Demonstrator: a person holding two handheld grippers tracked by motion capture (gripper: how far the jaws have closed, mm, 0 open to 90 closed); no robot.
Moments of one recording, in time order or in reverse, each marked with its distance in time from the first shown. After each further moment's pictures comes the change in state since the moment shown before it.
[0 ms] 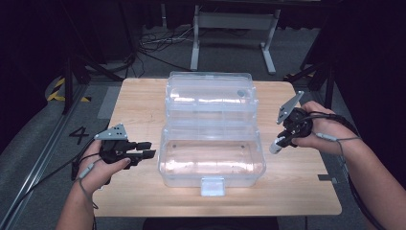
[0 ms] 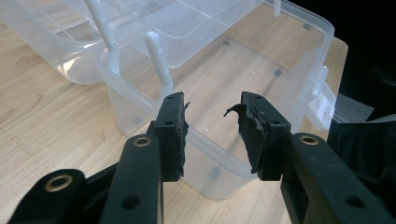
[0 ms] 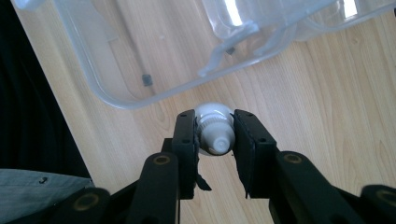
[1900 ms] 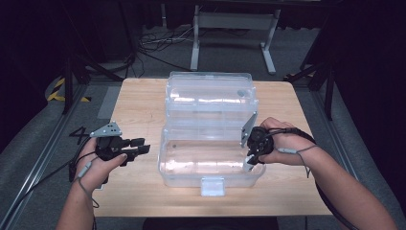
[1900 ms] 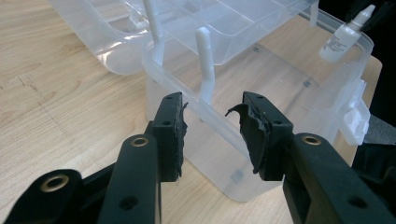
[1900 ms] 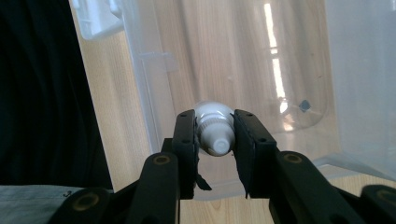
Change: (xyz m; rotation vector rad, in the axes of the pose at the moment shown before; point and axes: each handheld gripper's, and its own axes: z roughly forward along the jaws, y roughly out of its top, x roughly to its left) left arm 0.012 -0.007 -0.005 -0.028 0.097 -0.084; right arm 0.044 0.056 0.060 0.064 0.130 -0.173
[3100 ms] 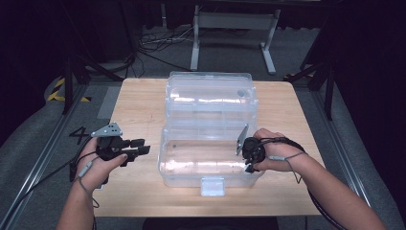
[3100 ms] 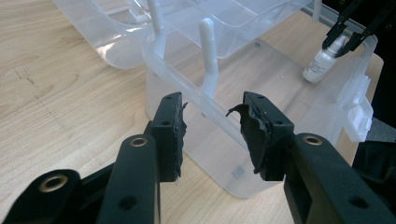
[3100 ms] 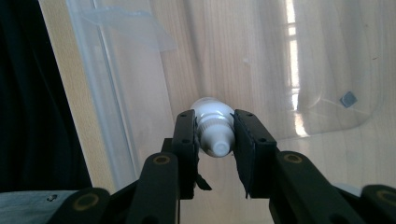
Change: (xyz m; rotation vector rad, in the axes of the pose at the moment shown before) left arm 0.002 -0.002 0.003 0.020 -0.005 -0.012; right arm -0.005 -0.006 0.053 0.072 0.042 0.006
